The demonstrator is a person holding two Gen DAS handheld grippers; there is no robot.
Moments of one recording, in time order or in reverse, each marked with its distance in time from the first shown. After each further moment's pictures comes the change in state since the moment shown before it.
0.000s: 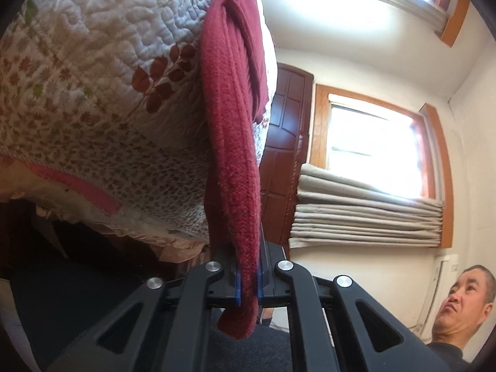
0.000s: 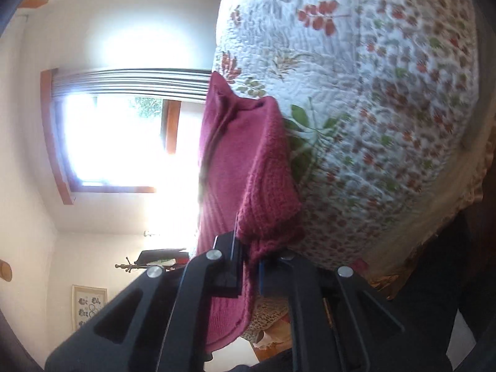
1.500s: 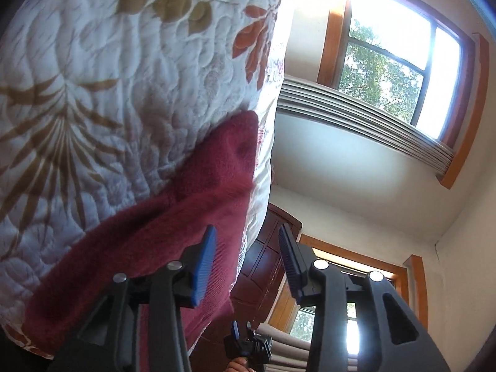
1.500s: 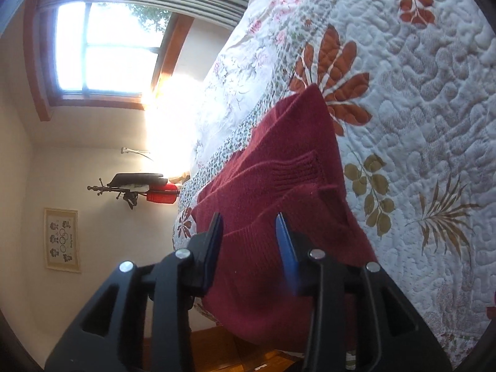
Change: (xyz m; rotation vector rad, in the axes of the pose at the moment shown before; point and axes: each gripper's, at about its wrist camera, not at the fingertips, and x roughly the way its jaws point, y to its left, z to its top) left arm 0.059 -0.007 0.235 -0.253 -0.584 -0.073; right arm 0.240 0.147 0.241 -0.285 0.425 -0.107
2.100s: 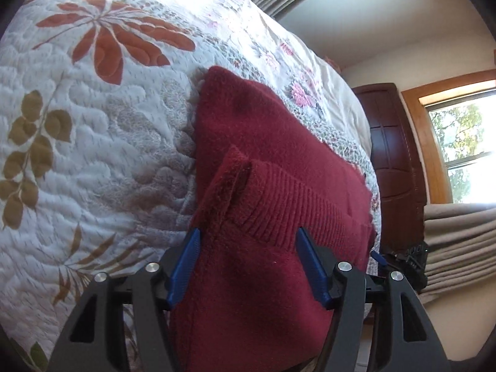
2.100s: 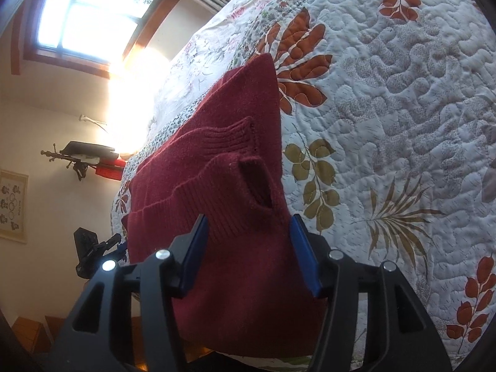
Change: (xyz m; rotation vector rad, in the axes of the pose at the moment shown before) left arm 0.070 -0.063 -0.002 0.775 0.343 0.648; right arm 0.035 -0.034 -0.019 -0.143 0.053 -0.252
